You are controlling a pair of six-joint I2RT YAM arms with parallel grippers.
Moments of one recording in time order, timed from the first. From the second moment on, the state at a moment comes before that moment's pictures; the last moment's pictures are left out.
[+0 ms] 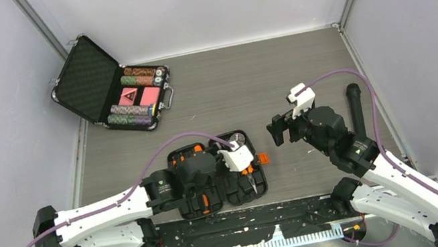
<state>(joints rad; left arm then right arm) -1.26 1.04 0.81 -0.22 -0.44 0.43 0.69 0.67 0.66 -0.33 0.23 0.14</state>
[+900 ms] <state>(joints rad) -1.37 1.22 0.78 -0.13 -0.49 0.41 0.68 0.68 0.66 -0.32 0.21 0.14</state>
